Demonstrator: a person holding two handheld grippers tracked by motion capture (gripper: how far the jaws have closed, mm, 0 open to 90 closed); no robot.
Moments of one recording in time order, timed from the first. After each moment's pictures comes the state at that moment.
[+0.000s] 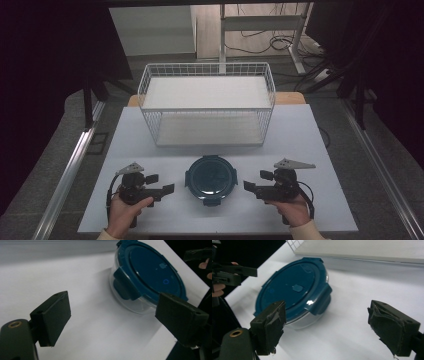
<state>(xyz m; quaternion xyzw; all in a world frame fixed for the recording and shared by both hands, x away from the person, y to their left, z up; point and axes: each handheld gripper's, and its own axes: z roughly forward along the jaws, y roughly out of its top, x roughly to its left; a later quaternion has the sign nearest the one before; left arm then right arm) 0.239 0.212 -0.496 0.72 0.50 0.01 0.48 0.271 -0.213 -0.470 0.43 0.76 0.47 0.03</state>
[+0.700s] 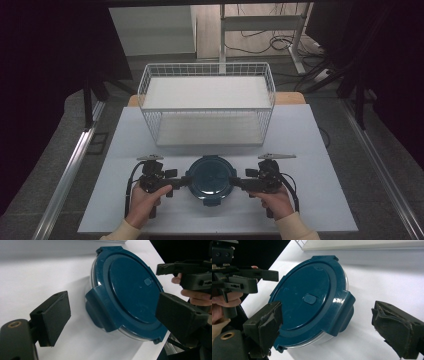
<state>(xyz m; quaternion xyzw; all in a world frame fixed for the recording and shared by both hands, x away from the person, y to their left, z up) 0.272 0.170 -0.494 0.71 0.51 -0.06 0.48 0.297 -0.177 -0.481 0.46 0.75 0.47 -0.05</state>
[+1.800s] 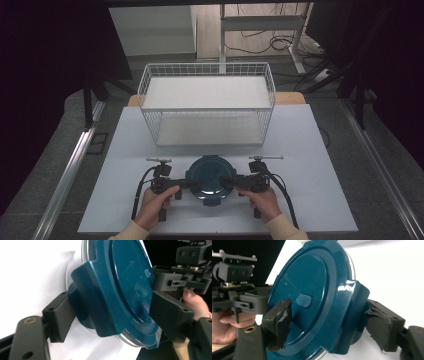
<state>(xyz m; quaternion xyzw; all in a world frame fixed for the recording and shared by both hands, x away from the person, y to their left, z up) 0.284 0.155 -0.530 0.67 0.54 -0.19 0.48 0.310 -0.156 -0.512 0.52 0.72 0.45 -0.13</state>
